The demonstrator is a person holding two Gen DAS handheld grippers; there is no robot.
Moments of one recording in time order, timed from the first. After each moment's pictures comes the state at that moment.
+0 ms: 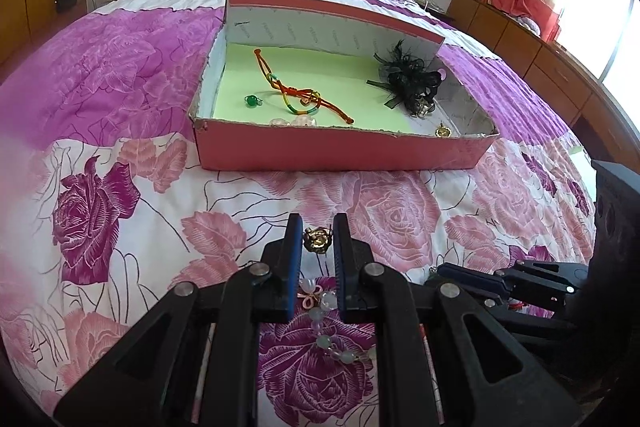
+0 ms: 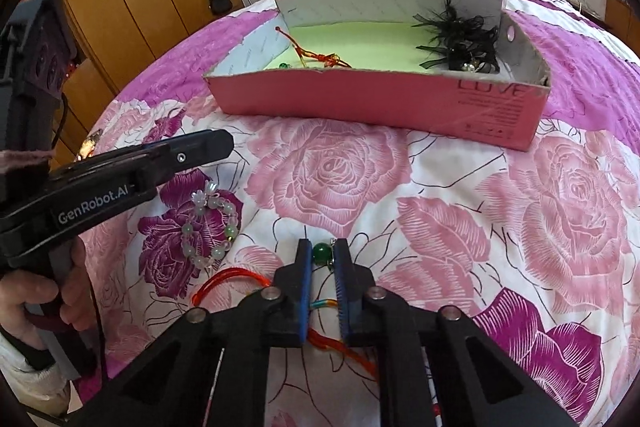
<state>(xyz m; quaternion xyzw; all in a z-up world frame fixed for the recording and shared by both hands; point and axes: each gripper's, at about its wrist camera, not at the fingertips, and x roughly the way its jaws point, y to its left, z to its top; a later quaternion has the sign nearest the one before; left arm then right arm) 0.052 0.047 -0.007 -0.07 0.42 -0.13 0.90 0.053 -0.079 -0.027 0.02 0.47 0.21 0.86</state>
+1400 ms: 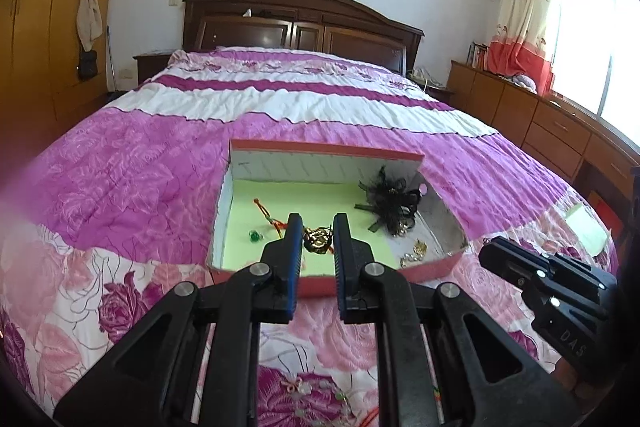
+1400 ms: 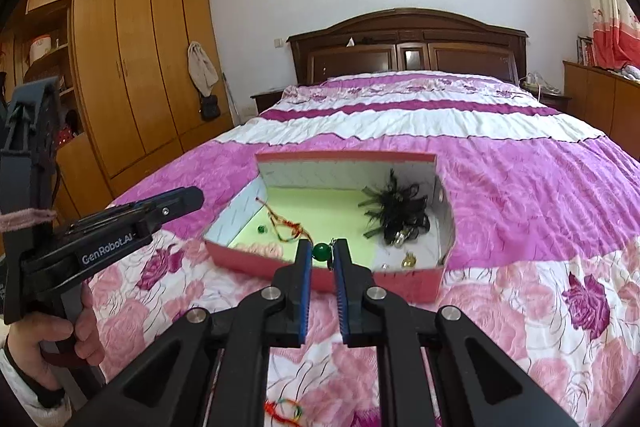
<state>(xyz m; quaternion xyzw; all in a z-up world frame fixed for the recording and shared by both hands) 0.052 0.036 0.066 -0.06 0.26 -0.10 0.96 0.055 -0.118 0.066 0.03 0.26 0.16 0.95</state>
